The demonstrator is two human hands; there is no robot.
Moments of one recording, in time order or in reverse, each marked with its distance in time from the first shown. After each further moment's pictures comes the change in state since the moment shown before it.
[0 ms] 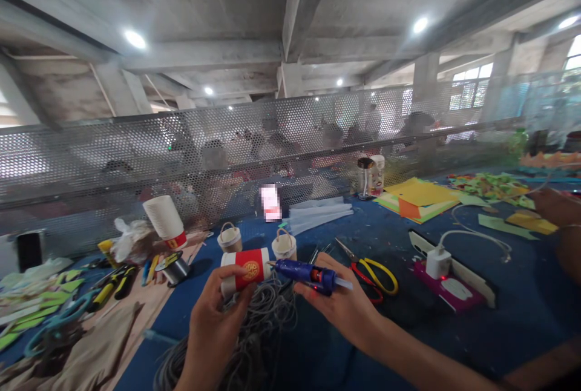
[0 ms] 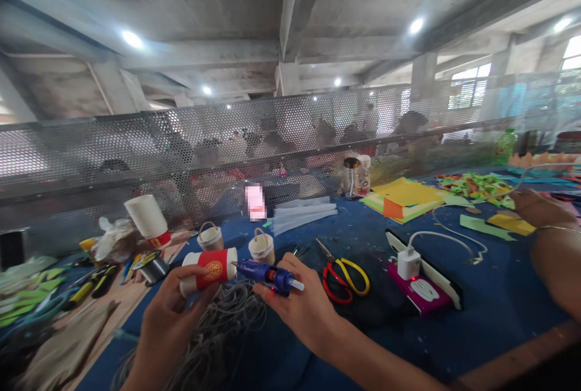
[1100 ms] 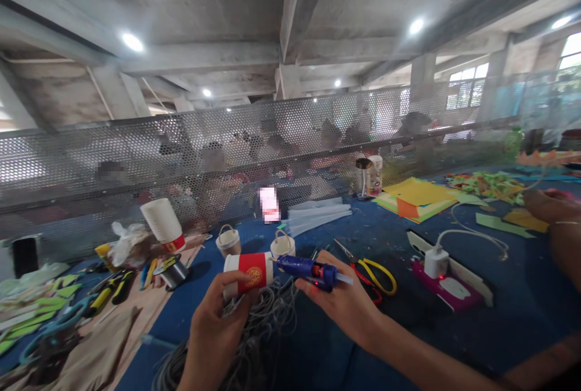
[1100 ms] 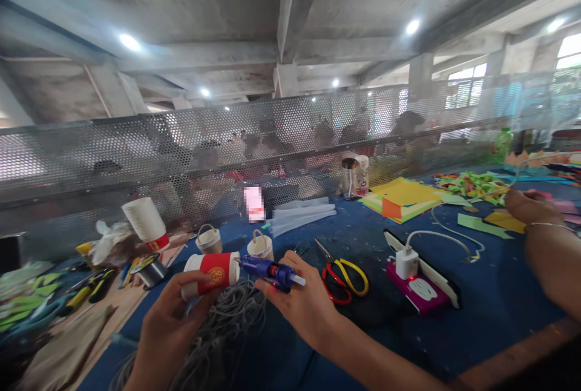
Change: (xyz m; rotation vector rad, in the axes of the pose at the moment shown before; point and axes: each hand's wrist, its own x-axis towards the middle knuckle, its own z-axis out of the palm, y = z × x) left_hand -0.004 -0.003 0.003 -0.057 -0.034 -0.019; right_hand 0.002 0.003 -0.003 -0.009 0.025 -0.003
